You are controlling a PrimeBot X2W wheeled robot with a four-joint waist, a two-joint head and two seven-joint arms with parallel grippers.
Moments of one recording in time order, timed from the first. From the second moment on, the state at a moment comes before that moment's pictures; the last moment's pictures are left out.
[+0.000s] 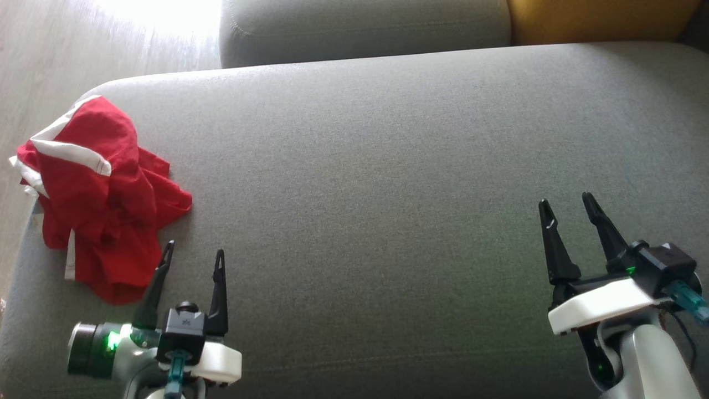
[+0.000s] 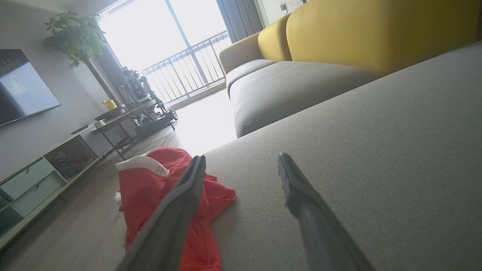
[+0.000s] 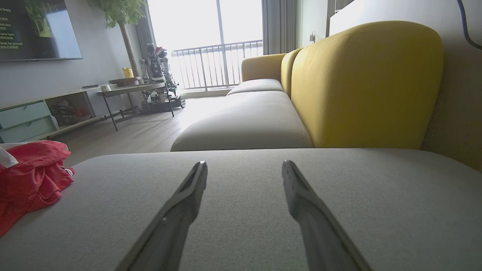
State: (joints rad) left arm -0.01 0.34 -0.47 0.11 -0.02 0.42 -0.25; right arm -0.11 -0.04 -0.10 0.23 0.12 0.13 -0.25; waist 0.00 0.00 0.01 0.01
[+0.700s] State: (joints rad) left arm -0.01 0.33 -0.48 0.11 -0.02 0.42 -0.25; right arm -0.11 -0.04 -0.10 0.23 0.11 0.13 -0.25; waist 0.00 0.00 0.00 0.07
